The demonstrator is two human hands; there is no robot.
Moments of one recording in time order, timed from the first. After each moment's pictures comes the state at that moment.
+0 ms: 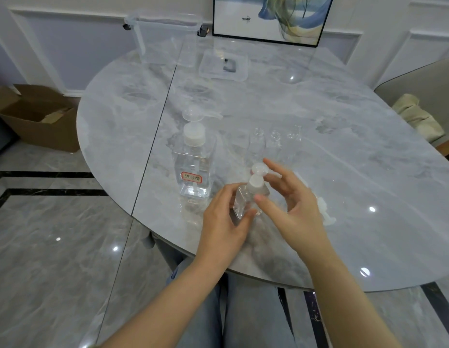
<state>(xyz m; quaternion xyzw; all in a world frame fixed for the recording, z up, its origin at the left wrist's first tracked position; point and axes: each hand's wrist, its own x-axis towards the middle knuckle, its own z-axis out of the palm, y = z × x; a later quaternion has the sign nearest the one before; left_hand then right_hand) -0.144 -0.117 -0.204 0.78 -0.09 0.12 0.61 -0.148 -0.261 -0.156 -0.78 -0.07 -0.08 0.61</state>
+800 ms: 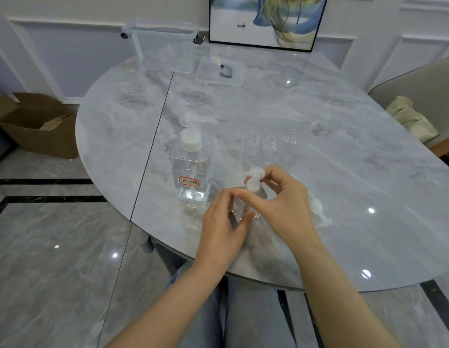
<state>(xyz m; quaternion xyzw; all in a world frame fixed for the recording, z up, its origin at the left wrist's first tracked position) -0.144 -0.118 -0.205 0.80 -0.08 0.12 0.59 -0.129 -0.248 -0.149 -0.81 -0.04 -0.11 0.58</state>
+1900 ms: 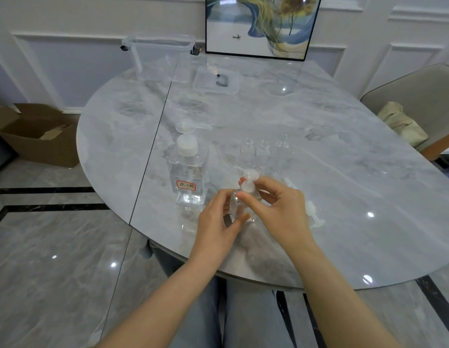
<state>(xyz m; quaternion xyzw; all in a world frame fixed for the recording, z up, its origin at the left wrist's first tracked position) -0.141 -0.113 -0.197 0.79 -0.08 0.08 0.60 -0.136 -0.255 -0.157 -0.80 -0.08 -0.15 0.58</state>
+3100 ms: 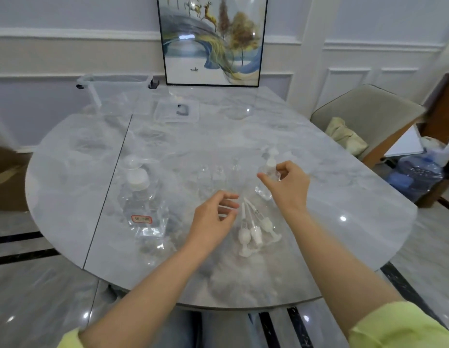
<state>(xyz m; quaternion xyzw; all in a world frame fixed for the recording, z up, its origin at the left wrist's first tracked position) -0.085 -0.176 -0.172 0.81 -0.14 0.01 0.56 -0.044 -0.378 -0.163 -0.84 0.16 -0.30 0.43</state>
